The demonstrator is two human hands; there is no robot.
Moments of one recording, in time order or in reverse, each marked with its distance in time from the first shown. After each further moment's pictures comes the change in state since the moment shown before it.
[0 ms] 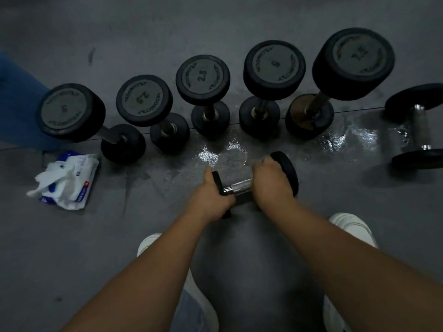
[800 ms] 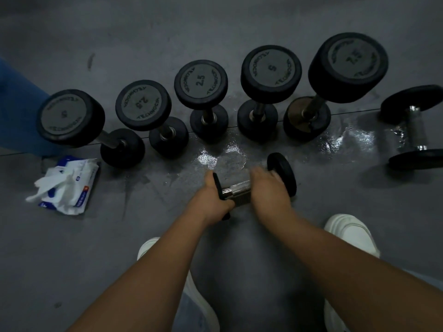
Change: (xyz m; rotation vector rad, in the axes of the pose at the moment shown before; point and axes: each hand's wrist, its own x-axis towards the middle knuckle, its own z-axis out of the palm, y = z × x) left_hand -0.003 0.004 -0.007 -0.005 -0.071 0.051; right_hand -0.015 -0.001 0.009 0.104 0.052 -0.158
